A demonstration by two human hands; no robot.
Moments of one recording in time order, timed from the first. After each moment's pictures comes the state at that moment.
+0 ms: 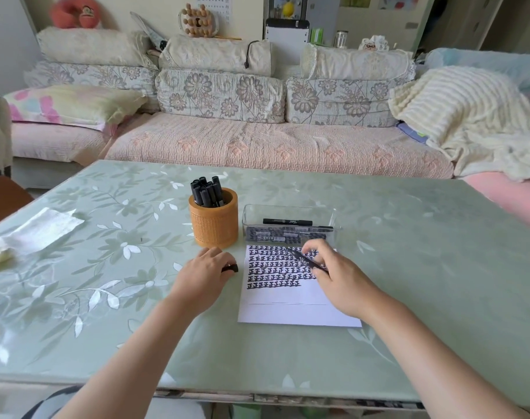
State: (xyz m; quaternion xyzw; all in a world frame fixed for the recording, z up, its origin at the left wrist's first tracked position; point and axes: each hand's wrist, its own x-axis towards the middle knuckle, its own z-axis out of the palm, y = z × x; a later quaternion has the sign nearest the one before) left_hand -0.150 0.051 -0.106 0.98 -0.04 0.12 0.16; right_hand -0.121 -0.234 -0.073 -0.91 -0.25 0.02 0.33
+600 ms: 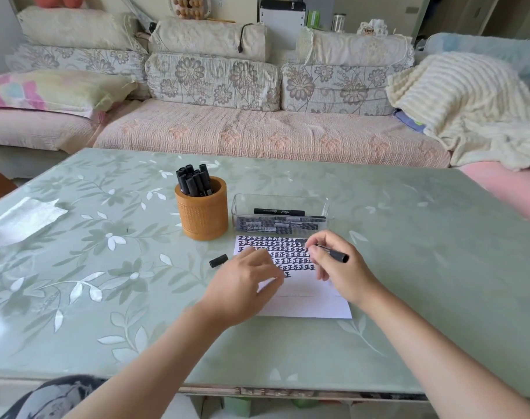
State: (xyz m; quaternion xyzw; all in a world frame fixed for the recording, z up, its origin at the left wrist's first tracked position) left_hand -0.161 -0.029 -0.105 0.91 -0.25 0.24 0.23; right_hand -0.111 -0.246 -0.082 -0.80 -0.18 0.02 0.58
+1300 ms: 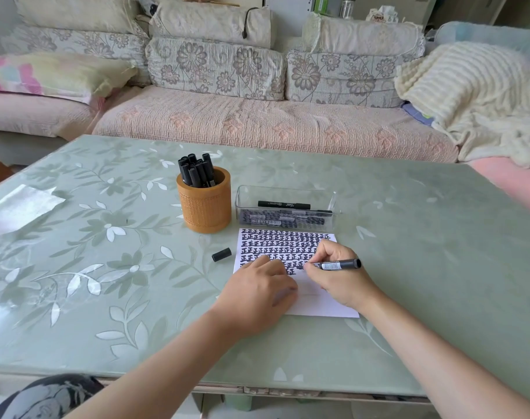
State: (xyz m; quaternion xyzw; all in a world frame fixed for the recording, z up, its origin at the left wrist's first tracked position) left_hand -0.169 -0.044 -0.122 0.93 -0.24 0.20 0.21; right_hand -0.099 -0.237 -0.120 -0.81 -0.15 0.03 0.57
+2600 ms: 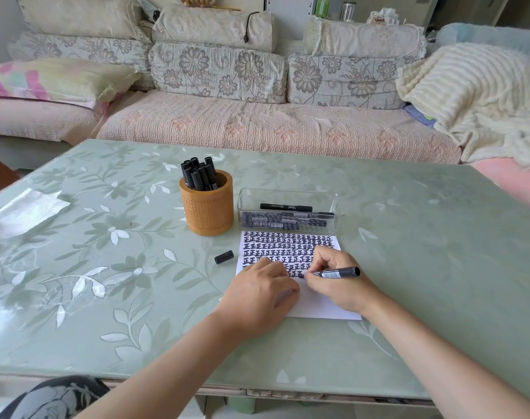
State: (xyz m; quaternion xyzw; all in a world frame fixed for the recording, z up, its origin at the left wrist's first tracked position) left_hand -0.168 -0.045 -0.124 0.93 -0.23 0.21 0.20; right_hand -0.103 -0.240 -0.115 -0.83 -0.23 0.03 0.50
